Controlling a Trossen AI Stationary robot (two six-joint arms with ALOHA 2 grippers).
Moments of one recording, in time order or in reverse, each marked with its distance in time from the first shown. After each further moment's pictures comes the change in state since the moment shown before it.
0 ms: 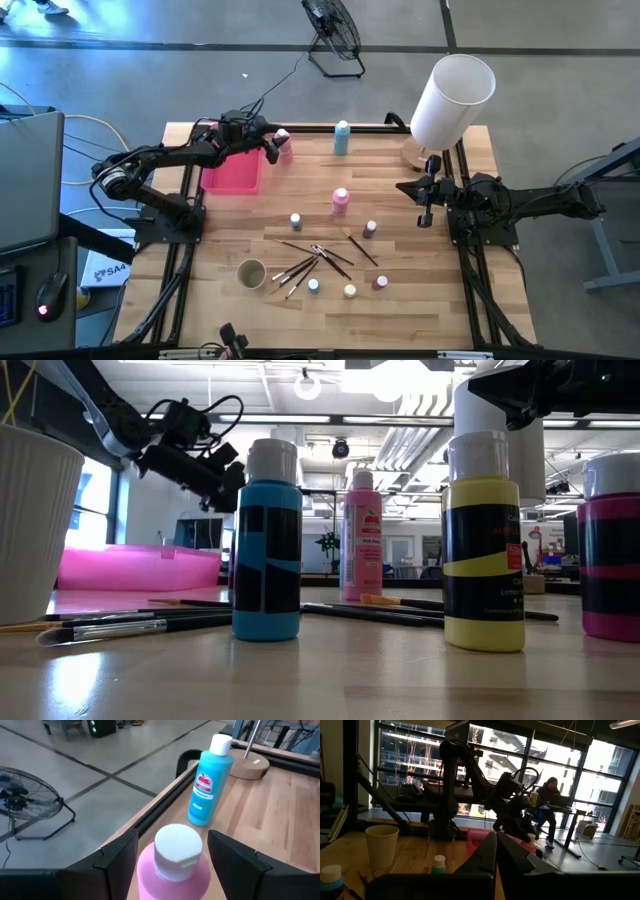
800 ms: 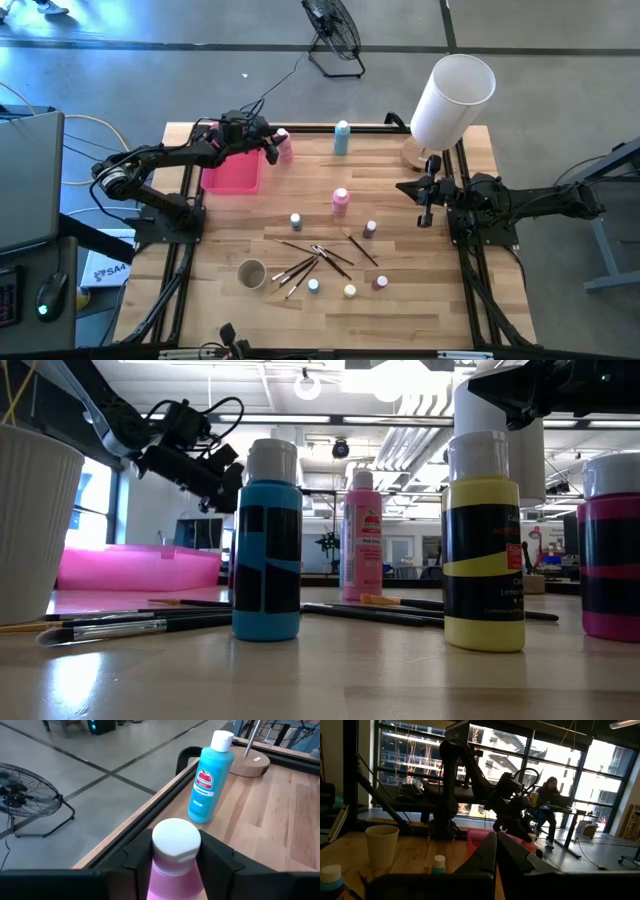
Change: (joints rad) left arm 0.000 0.000 0.000 -0.007 0.003 -0.005; right arm 0.000 0.000 0.000 0.000 0.000 0.000
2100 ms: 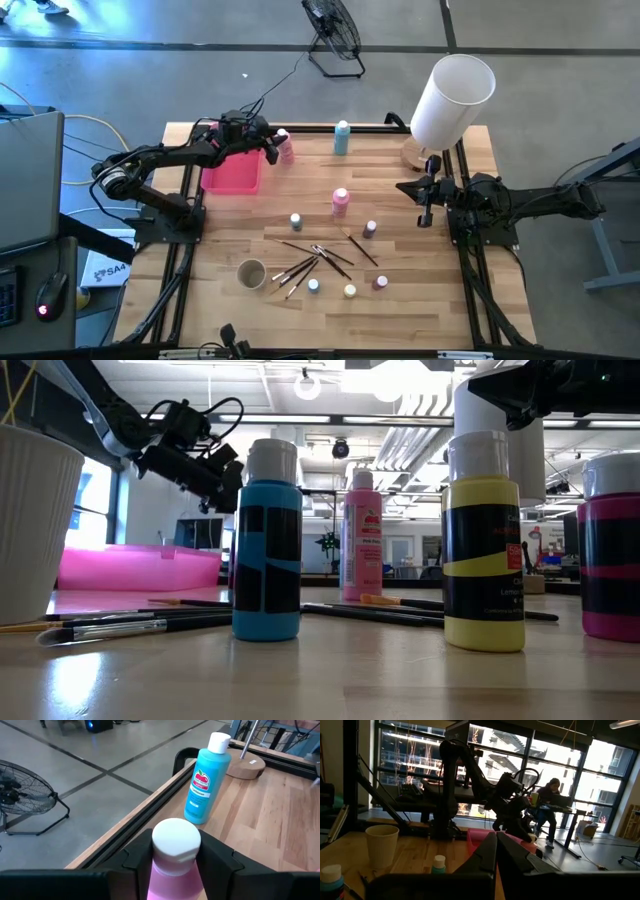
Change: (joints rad) left arm 0.000 0.000 0.000 0.000 0.018 -0.026; right arm 0.000 0.000 0.000 0.000 0.000 0.000
